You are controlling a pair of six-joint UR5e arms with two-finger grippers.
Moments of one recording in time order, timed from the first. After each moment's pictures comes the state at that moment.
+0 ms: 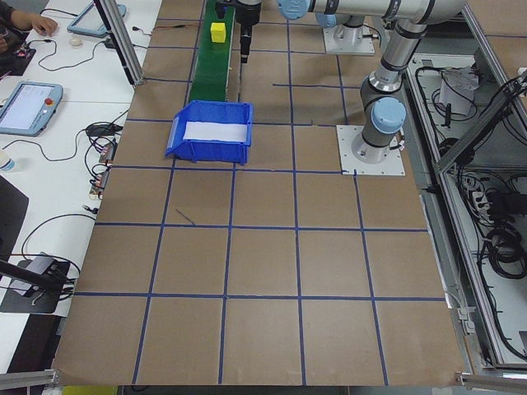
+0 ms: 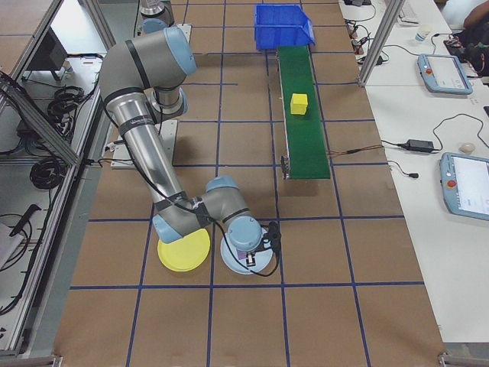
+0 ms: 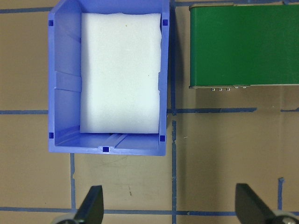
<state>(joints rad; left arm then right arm) -1.57 -1.55 -1.55 -1.51 1.62 0.01 0.45 -1.03 1.52 -1.90 -1.42 -1.24</state>
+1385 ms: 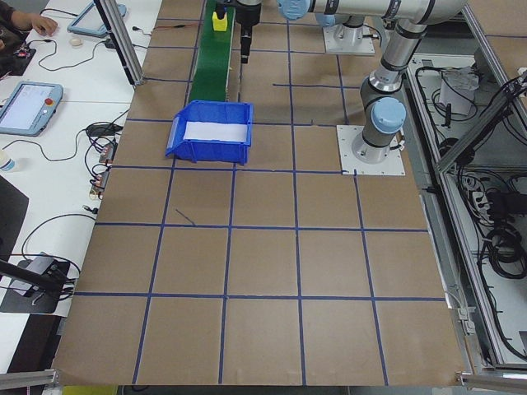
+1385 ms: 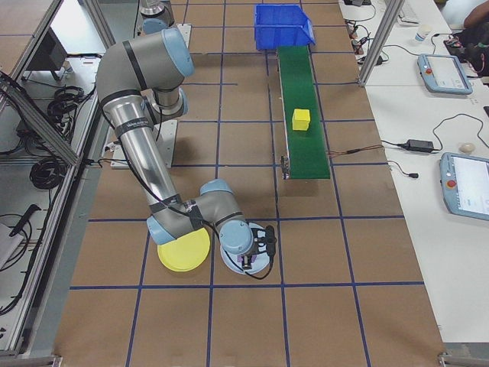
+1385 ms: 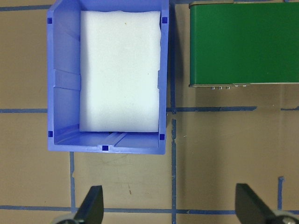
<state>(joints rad) -1.56 -1.55 -1.56 -1.51 1.62 0.01 0.47 -1.03 1.54 -1.96 -1.37 -1.16</state>
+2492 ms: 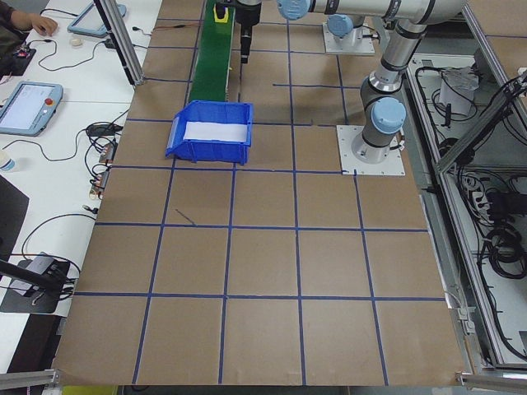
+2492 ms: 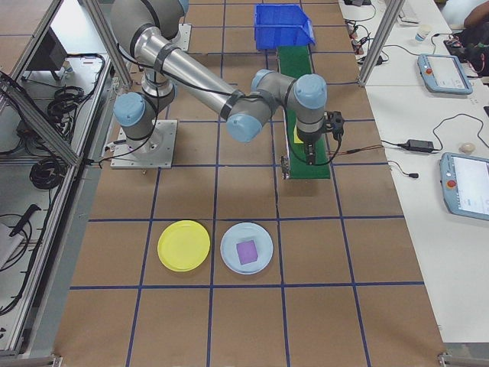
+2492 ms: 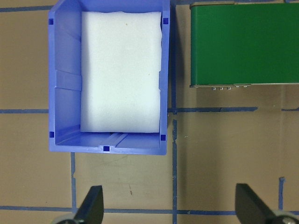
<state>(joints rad) -1.56 -1.55 -1.55 -1.51 1.63 0.01 1.06 -1.24 1.49 -1.95 -1.35 -0.42</state>
